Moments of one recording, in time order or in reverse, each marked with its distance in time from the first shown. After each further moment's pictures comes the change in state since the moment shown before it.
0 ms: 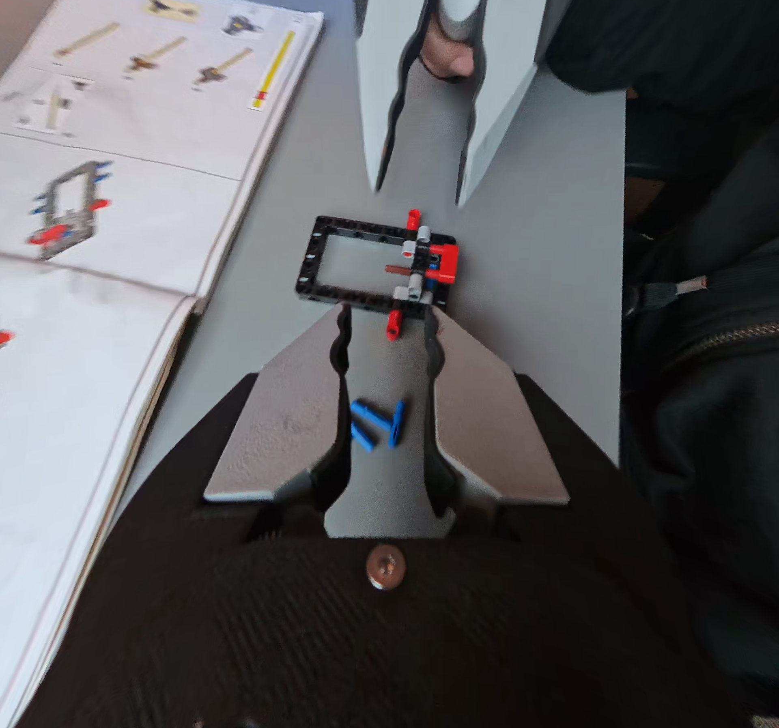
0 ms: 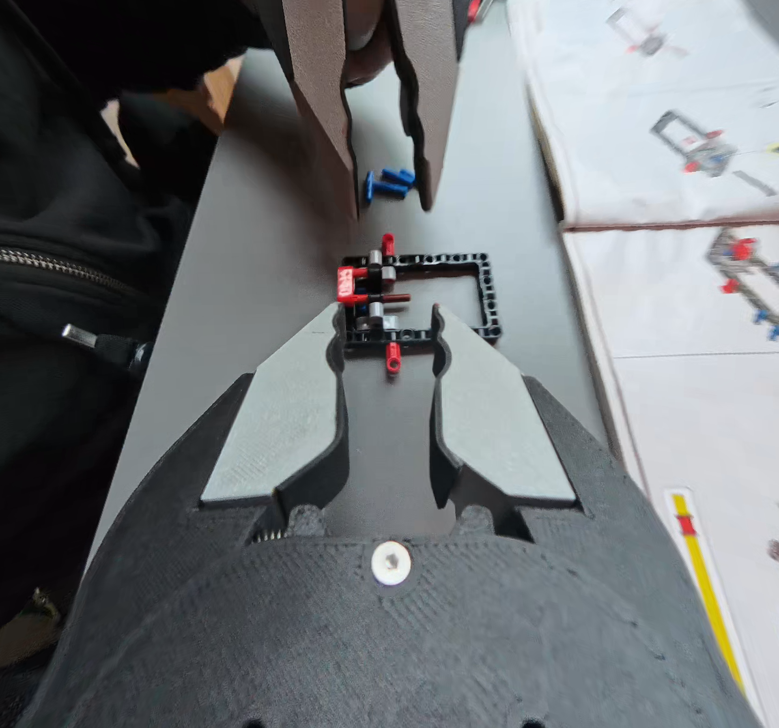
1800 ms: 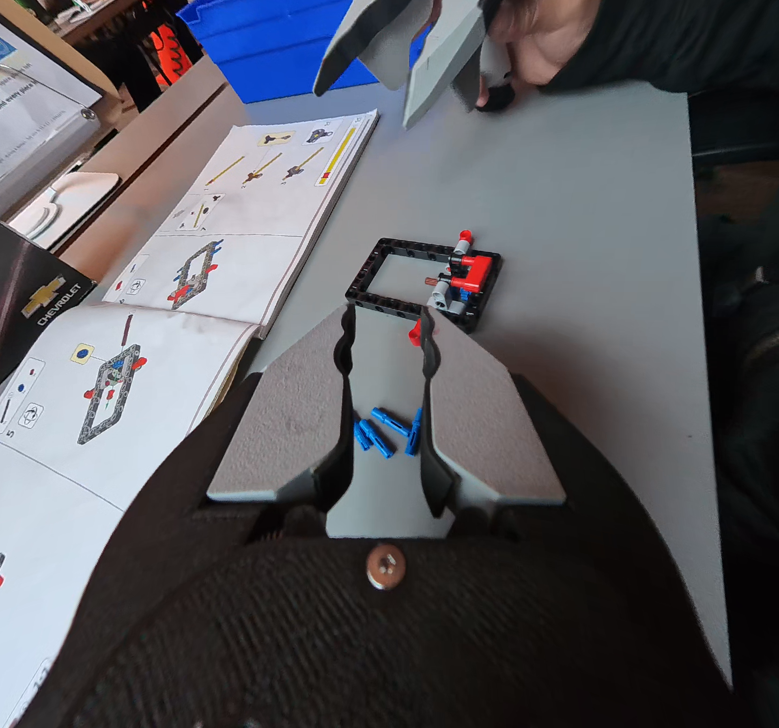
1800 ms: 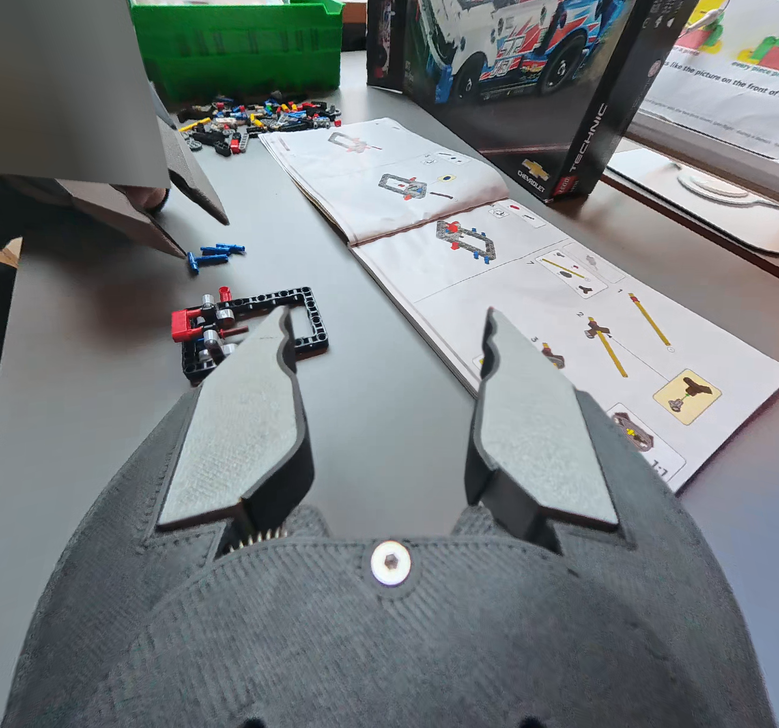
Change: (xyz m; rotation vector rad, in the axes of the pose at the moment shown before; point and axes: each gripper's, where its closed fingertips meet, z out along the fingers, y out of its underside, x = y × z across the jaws) left arm -0.001 -0.005 -0.008 0.199 -0.248 0.219; right arm 0.065 0.005 -0.070 0.267 0.512 0.160
